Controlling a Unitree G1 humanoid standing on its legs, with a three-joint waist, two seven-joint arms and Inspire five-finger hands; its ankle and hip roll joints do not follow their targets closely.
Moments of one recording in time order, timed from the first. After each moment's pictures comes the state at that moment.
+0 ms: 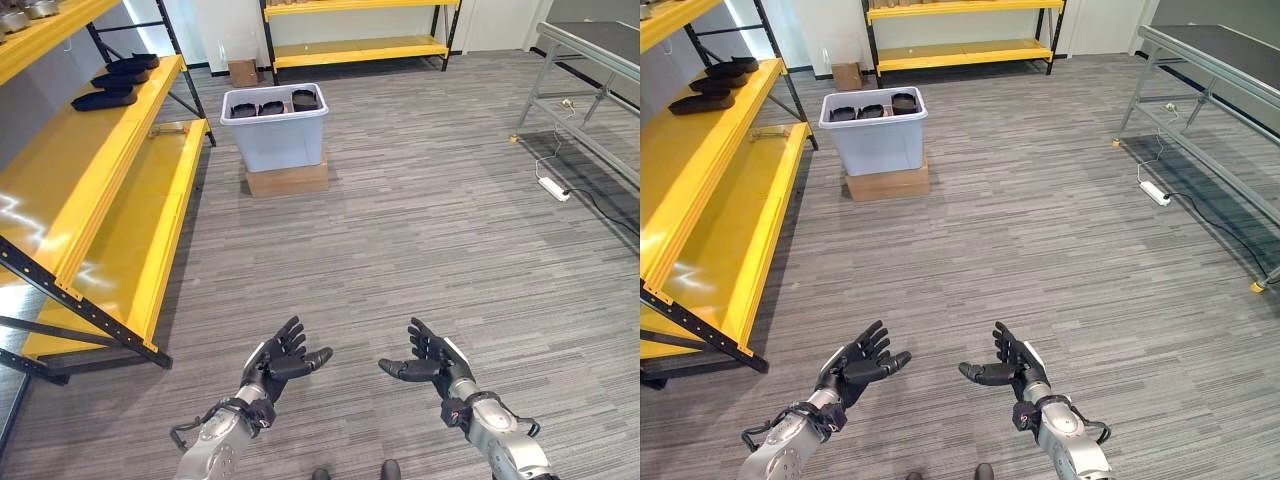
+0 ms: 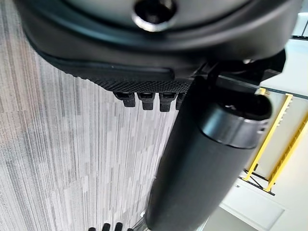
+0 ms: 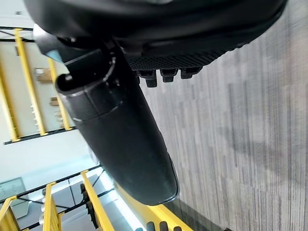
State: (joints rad) left arm 0.10 0.33 -0.20 0.26 -0.68 0.05 -0.12; right arm 0.04 -0.36 0.27 0.29 0.47 0.05 0.00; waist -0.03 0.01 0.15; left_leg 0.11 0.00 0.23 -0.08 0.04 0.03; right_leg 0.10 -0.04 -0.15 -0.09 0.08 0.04
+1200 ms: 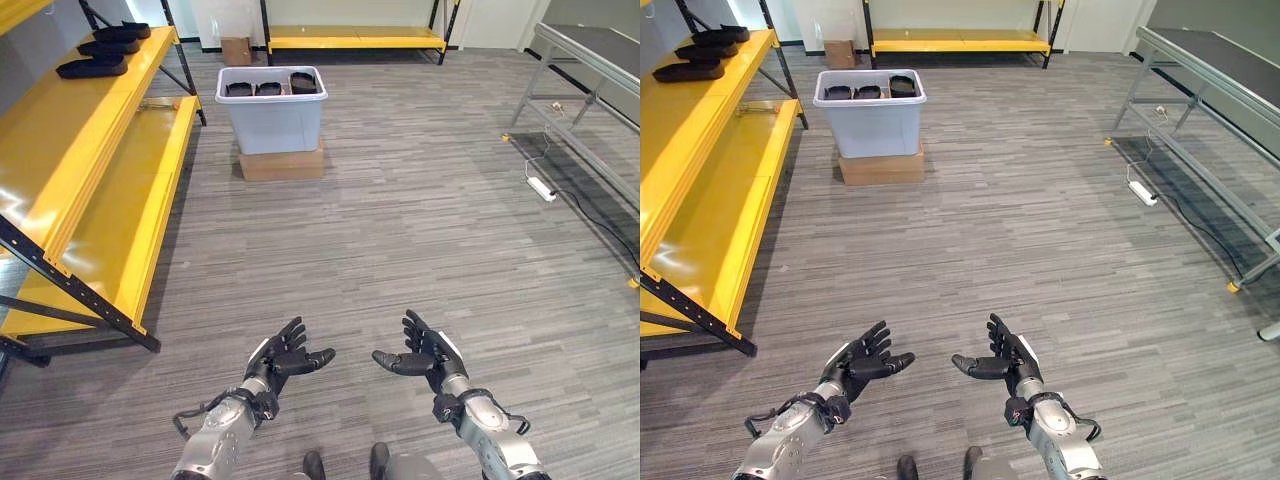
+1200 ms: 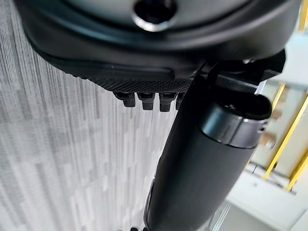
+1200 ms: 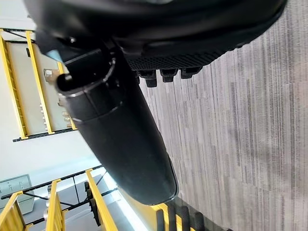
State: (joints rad) left arm 0.01 0.34 -0.24 0.31 -0.62 0.11 -0.10; right arm 0.03 -0.32 0.28 0.30 0.42 -0.02 -0.01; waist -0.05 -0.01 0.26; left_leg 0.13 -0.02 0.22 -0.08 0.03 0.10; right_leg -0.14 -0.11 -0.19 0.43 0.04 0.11
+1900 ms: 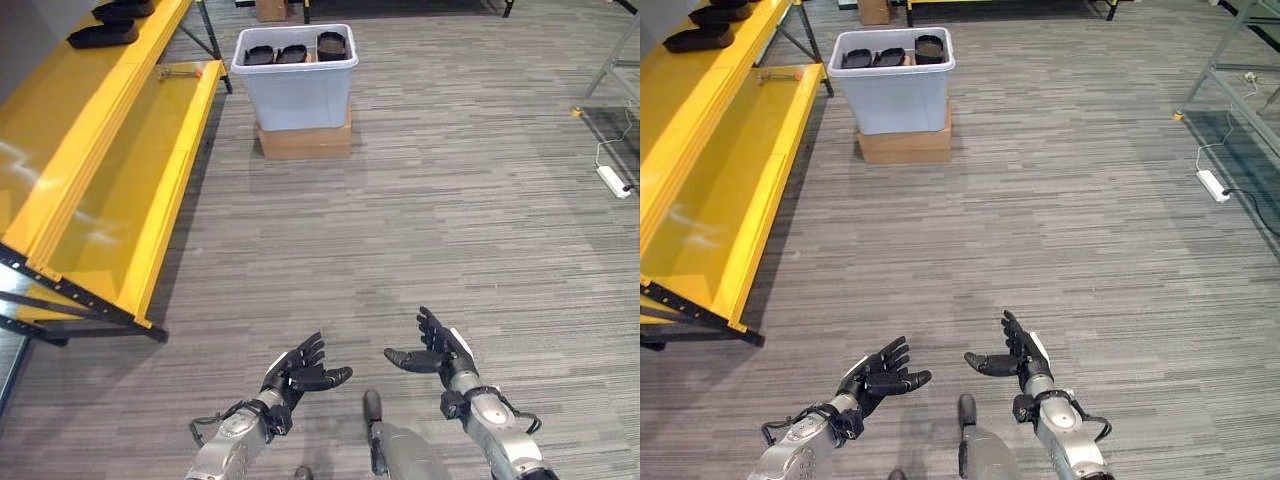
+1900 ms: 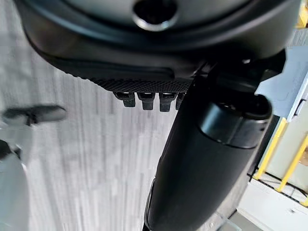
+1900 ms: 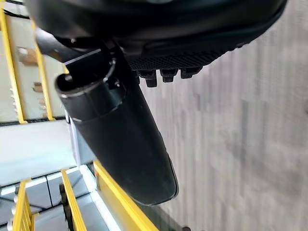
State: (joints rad) left arm 0.05 0.33 -0.32 0.26 -0.62 0.13 -0.11; right arm -0.02 -0.35 0.26 0.36 0.39 -0.06 -0.06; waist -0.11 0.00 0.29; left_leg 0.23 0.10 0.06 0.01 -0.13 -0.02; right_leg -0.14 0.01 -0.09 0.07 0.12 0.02
